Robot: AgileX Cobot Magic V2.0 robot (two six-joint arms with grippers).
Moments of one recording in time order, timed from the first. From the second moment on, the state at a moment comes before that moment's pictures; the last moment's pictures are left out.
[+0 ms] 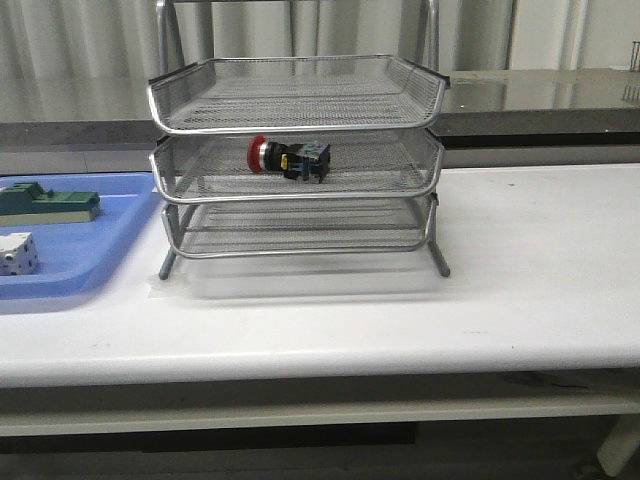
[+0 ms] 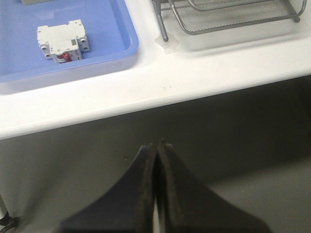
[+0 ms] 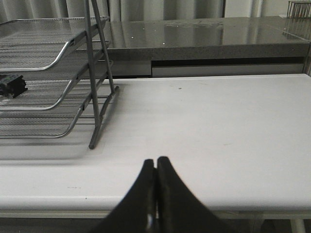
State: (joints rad) left arm -0.09 0.46 -0.65 -0.13 0.98 0.09; right arm 0.06 -0.01 0.03 0.03 0.11 0.02
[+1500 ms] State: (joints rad) left arm -0.09 0.04 0.00 0.06 0.01 0.05; right arm 0.06 -0.01 0.03 0.03 0.11 0.02
